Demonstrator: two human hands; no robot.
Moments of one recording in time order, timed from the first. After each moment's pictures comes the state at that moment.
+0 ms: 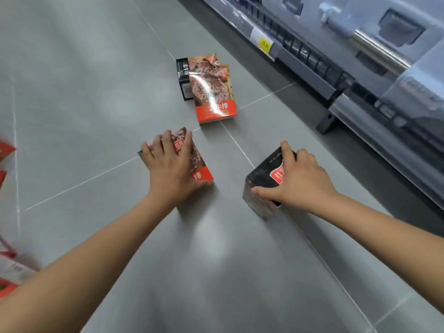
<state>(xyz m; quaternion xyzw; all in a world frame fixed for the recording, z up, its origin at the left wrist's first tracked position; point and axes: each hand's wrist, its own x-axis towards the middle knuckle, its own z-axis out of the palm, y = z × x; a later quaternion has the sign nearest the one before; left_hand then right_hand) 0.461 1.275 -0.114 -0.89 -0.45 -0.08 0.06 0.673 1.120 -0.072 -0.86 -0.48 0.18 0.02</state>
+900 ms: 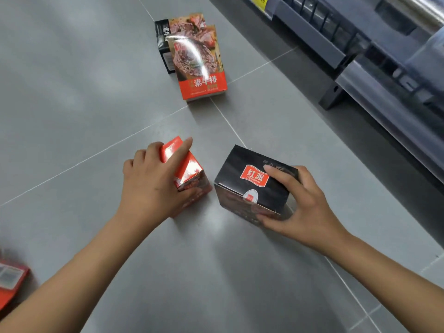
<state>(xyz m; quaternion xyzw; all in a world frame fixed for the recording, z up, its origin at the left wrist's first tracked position) 0.452 1.236 -0.090 -0.90 -0.44 -0.02 -0.03 0.667 1.058 -0.126 -0.72 -0.55 0.20 0.37</state>
